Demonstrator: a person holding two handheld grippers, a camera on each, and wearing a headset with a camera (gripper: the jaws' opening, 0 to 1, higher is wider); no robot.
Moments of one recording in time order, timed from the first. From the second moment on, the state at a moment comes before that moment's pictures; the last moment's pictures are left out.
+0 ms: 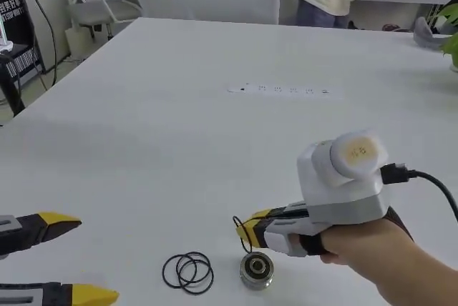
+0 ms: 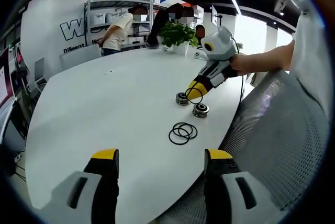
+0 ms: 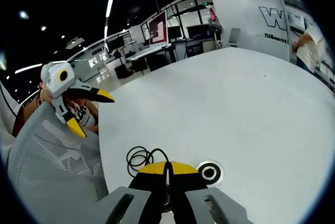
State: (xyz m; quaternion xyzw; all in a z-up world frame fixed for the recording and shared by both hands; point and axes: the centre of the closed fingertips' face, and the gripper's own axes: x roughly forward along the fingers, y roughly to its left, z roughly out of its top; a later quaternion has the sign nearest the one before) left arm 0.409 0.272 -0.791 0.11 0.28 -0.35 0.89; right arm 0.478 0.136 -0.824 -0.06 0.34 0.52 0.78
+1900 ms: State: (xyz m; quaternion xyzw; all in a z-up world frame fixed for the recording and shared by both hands) left arm 0.407 0.270 -0.794 0.11 0.28 -0.35 0.88; right arm 0.466 0.145 -0.852 -0.10 0.36 0.52 0.77
